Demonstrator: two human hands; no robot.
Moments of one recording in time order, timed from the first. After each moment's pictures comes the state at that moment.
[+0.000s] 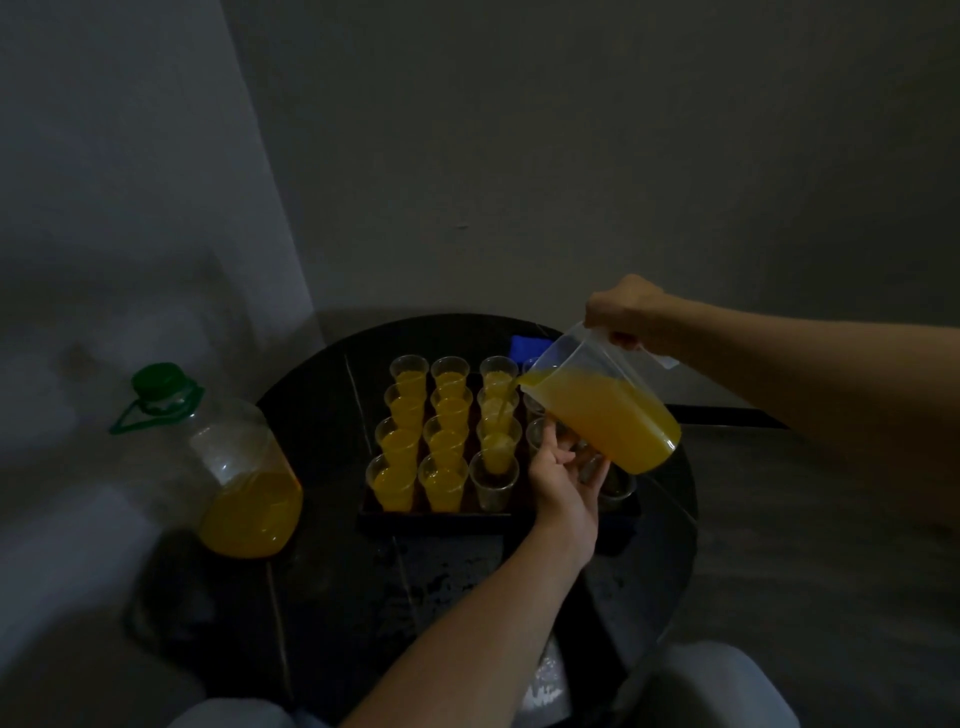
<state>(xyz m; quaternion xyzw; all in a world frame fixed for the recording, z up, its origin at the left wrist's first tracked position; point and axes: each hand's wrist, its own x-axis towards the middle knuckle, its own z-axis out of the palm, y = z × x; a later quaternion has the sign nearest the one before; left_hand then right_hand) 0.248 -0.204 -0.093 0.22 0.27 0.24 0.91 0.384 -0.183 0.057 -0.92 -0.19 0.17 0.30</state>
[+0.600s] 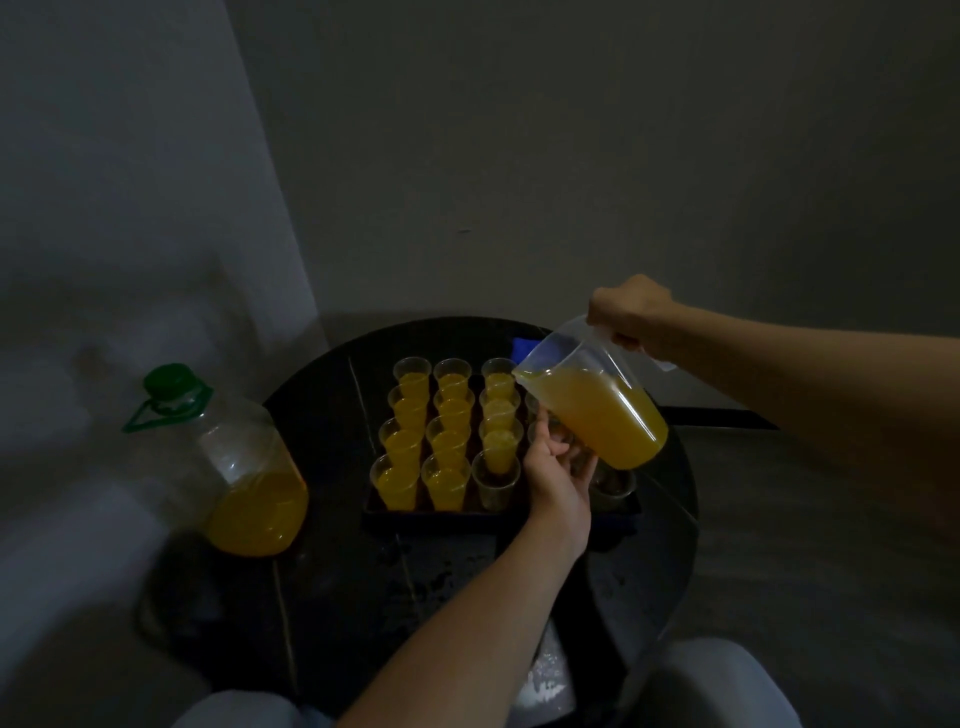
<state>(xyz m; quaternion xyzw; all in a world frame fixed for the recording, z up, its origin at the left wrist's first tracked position) 0.243 -0.202 -0.084 0.27 0.28 0.26 0.89 0.376 -0.194 0.058 -0.90 -0.20 0.17 0.36</state>
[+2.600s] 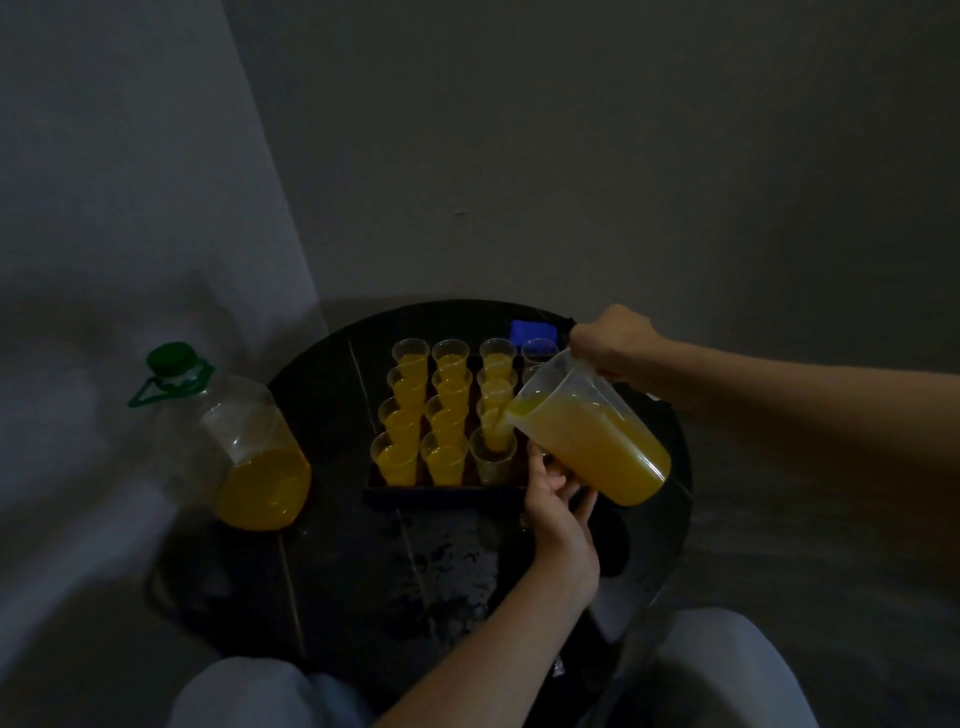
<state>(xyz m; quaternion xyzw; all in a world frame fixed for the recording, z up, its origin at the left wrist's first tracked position) 0.203 -0.246 -0.101 0.26 0.36 0.27 0.85 0.339 -0.211 0.022 -0.91 -0.20 0.20 0.31</state>
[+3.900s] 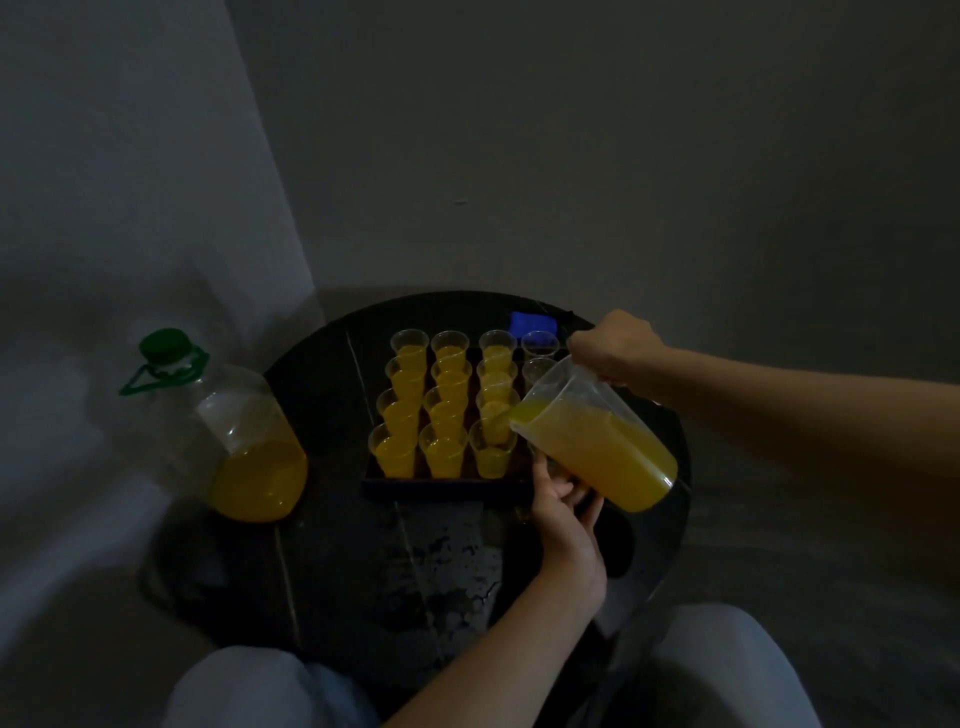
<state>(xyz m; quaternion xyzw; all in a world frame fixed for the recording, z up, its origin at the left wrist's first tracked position) 0.204 -0.253 -0.119 0.24 0.37 0.27 0.86 0.328 -0.214 0.016 -0.92 -0.21 0.19 0.28</state>
